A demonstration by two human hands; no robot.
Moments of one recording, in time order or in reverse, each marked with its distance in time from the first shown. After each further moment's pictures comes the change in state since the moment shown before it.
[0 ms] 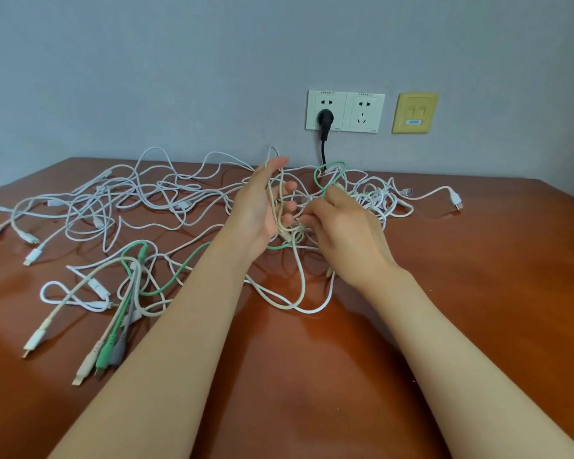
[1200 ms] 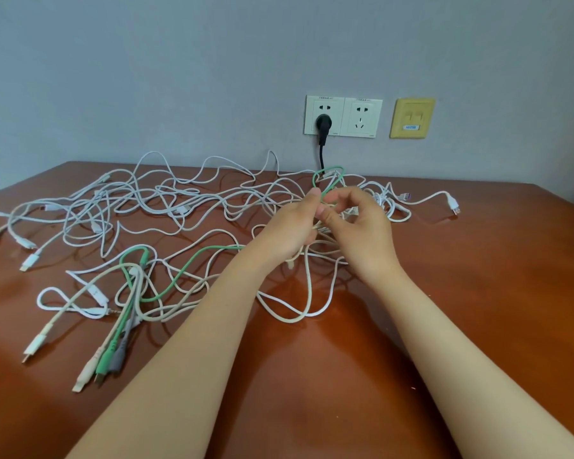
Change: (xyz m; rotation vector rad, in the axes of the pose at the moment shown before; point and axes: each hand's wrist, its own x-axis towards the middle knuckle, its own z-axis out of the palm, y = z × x) left_hand -0.006 -0.018 0.019 0.878 -0.139 0.099; right_hand 0.002 0.006 -0.004 0.703 0.053 0.606
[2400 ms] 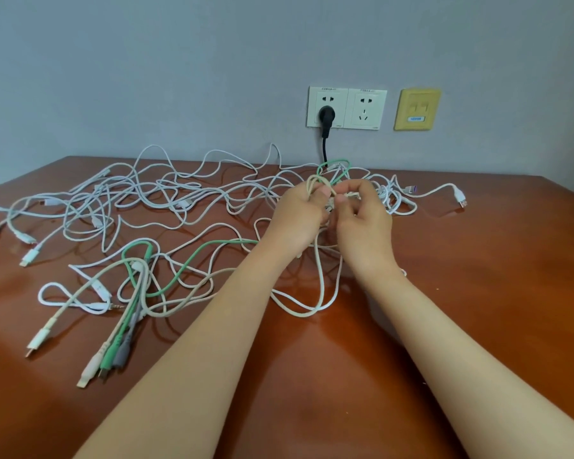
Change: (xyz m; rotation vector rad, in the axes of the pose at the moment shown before) left_hand 0.008 -0.007 0.009 -0.194 0.174 0.129; right_hand -0.003 0.004 0.015 -0.005 0.112 0.045
